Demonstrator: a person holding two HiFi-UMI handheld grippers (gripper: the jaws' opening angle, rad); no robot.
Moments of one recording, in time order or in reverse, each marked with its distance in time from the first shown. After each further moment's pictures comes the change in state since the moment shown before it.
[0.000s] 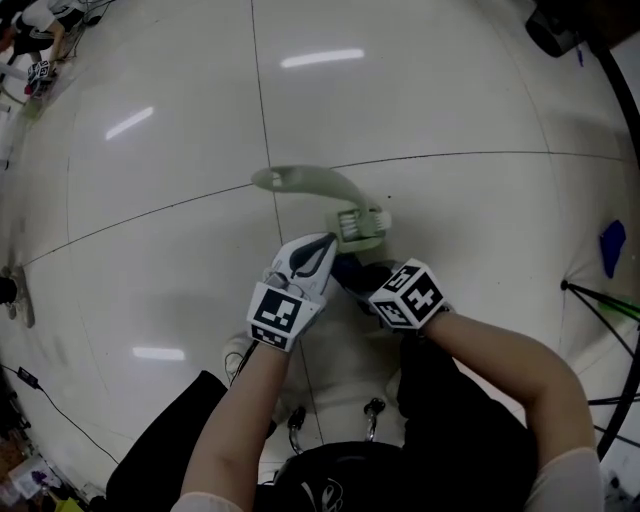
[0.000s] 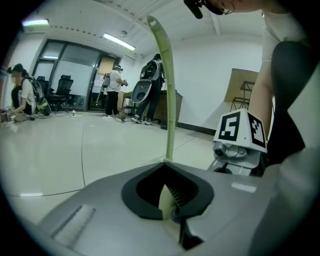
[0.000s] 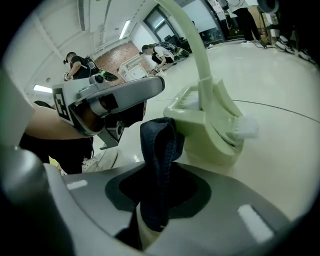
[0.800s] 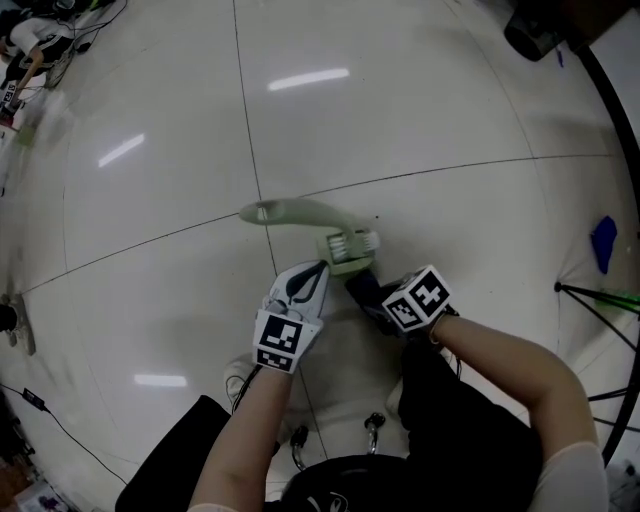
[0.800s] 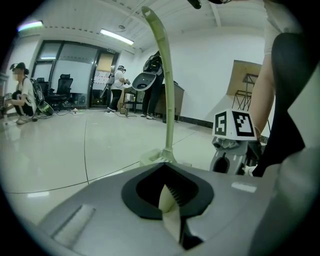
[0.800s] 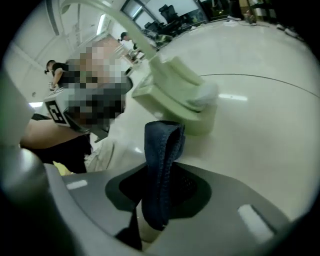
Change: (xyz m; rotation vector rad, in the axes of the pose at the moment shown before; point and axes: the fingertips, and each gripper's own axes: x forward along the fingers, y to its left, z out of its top) left arm 0.000 -0.001 -0.023 0.009 0.076 0.031; right arm -0.016 -0.031 -0.043 0.167 0.148 -0.004
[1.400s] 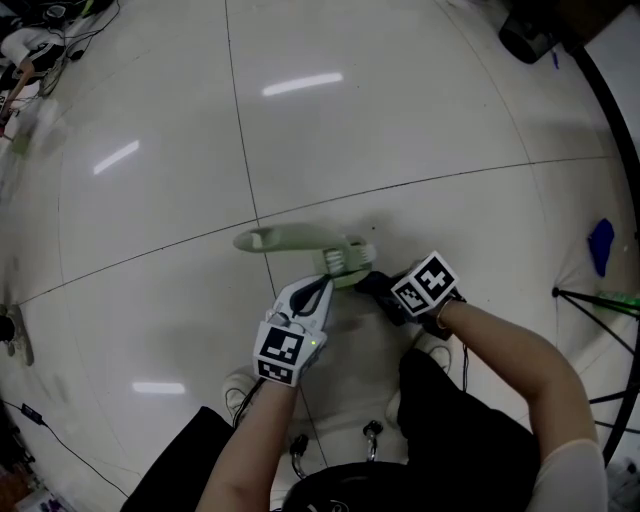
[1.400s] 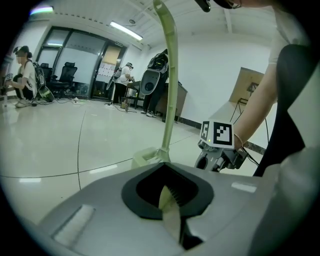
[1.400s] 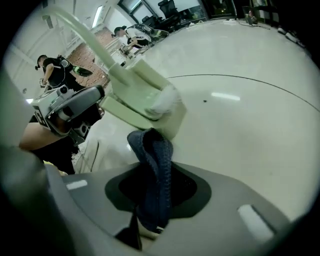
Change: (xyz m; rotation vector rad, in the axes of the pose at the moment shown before) left arm 0.010 -0.008 -0.001 -0.103 0.013 -0.039; right arm -0.011 -0.065 0.011 0.003 0.048 -0.095
